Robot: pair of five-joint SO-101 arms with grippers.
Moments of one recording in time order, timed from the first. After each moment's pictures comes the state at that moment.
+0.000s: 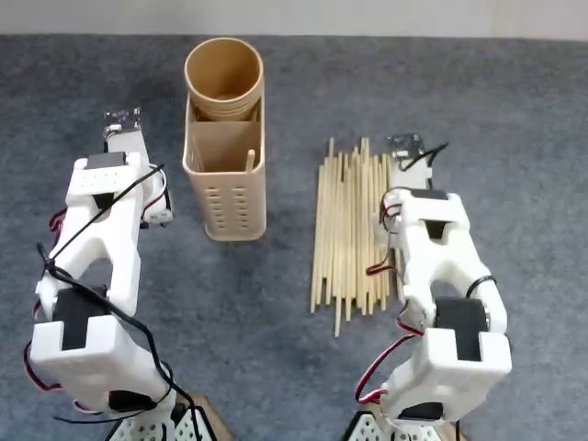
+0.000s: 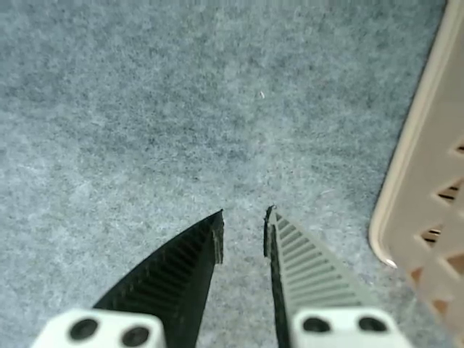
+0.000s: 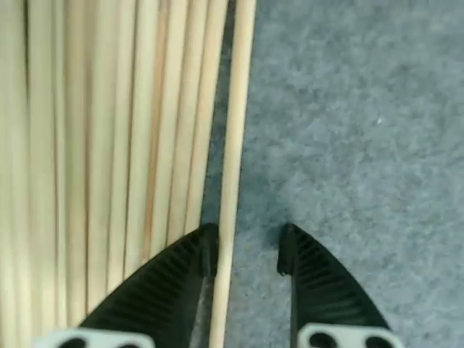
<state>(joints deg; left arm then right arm) -14.7 8.0 17.5 62.5 11.2 -1.6 10.3 27.9 42.2 11.1</state>
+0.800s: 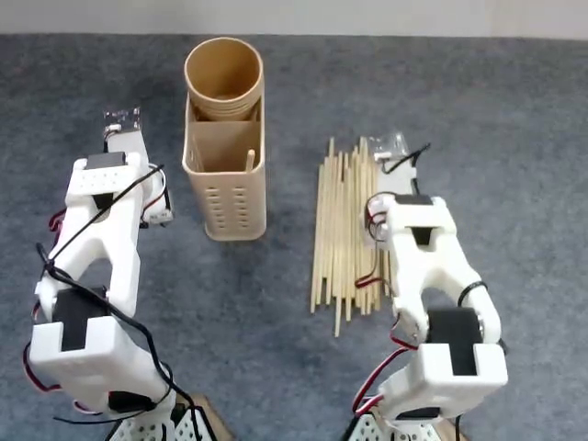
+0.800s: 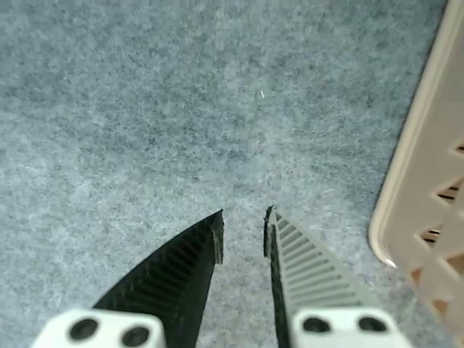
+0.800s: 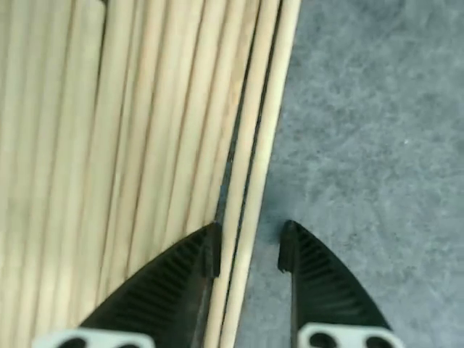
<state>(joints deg) -14.7 8.0 17.5 62.5 11.2 -6.2 6.4 32.7 39.9 11.2</state>
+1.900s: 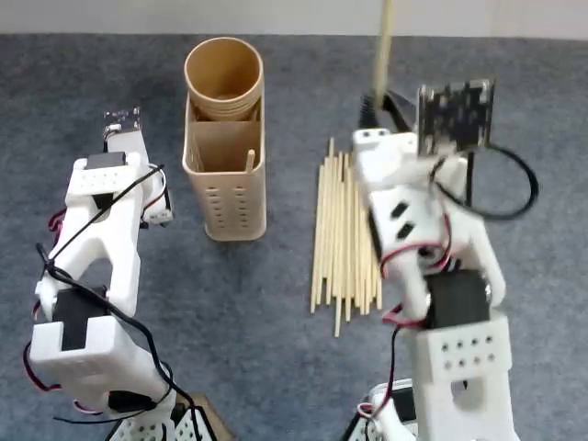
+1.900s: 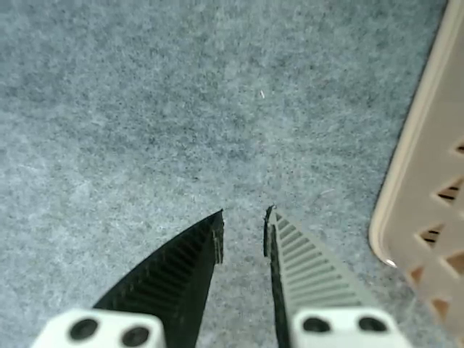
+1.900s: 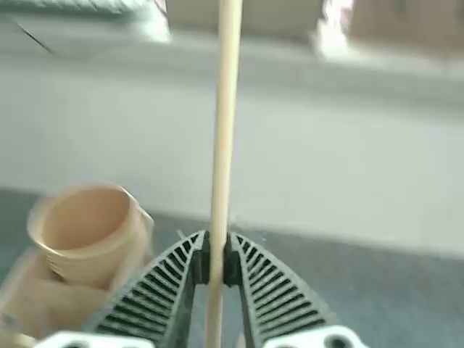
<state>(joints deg) -14.7 8.0 17.5 62.5 11.2 -17.4 -49.8 27.6 30.1 1.0</state>
